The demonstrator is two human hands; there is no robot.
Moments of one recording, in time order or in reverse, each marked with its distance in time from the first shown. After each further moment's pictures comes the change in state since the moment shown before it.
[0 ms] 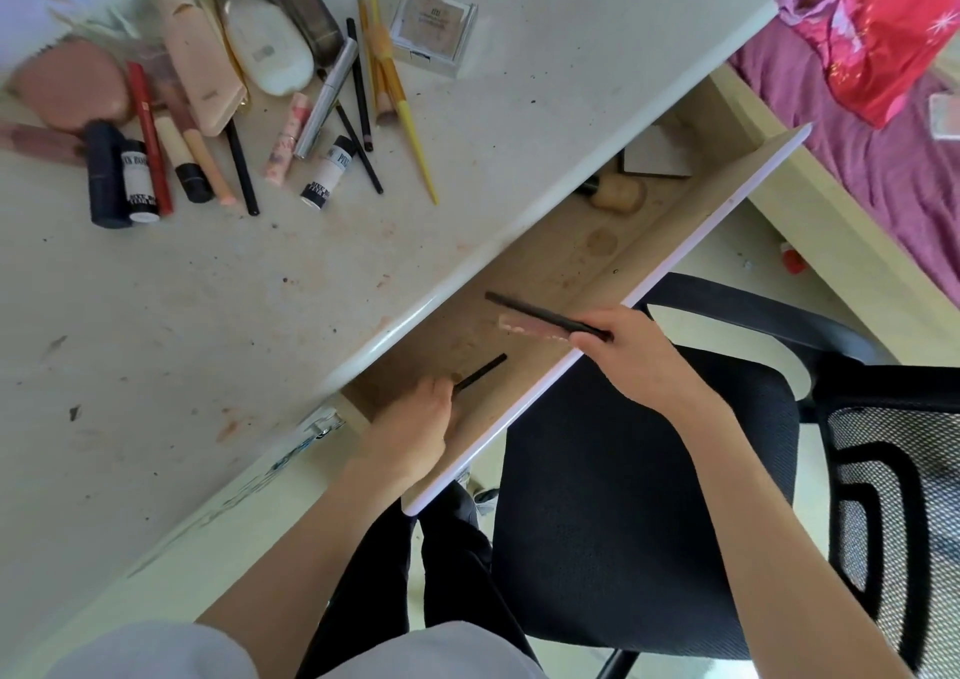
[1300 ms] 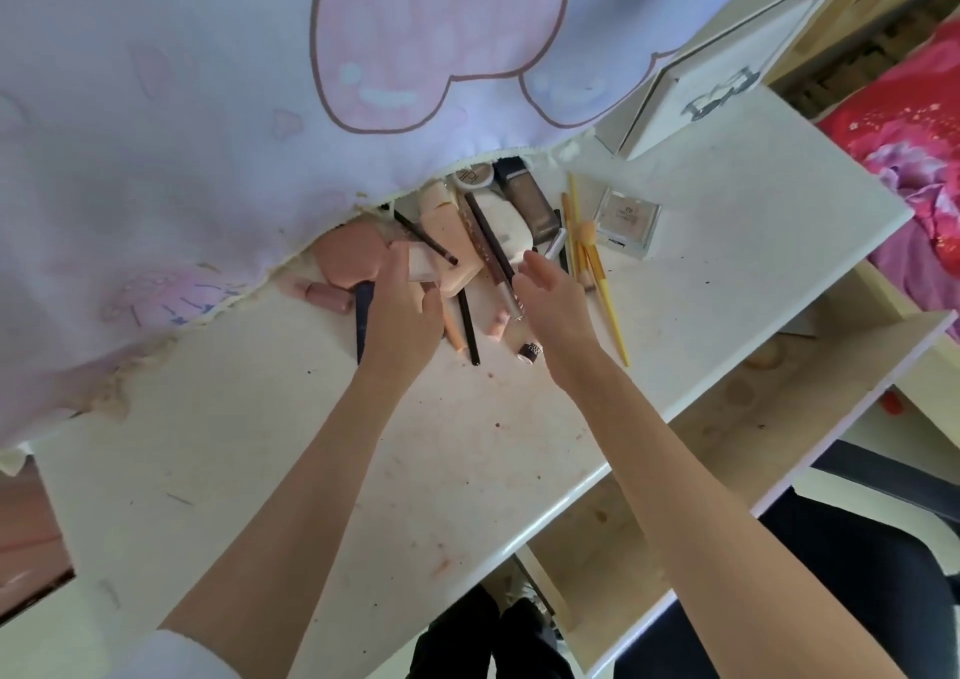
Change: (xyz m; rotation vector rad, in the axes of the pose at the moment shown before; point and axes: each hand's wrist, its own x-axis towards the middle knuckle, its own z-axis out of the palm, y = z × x) left_hand 0.030 -0.157 -0.220 -0.771 0.687 -0.200; right_hand 0.118 -0.276 0.049 0.709 0.180 0.044
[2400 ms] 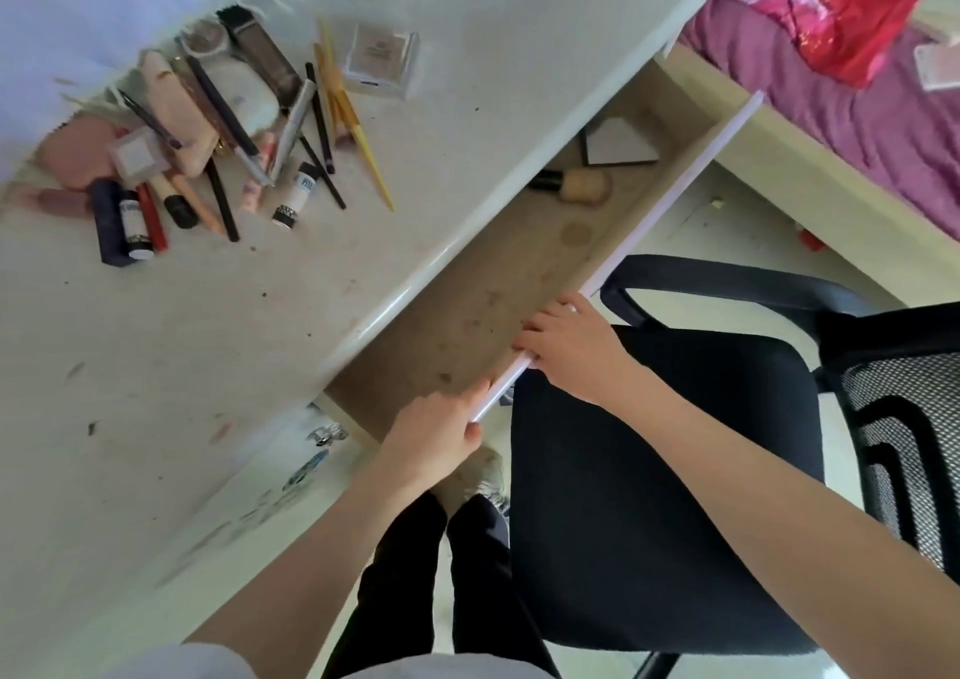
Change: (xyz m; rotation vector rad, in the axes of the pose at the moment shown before) left_hand -0.219 -0.002 0.204 0.838 -0.740 0.270; right_hand -0.064 0.236 -0.230 -1.522 -0.284 -0.659
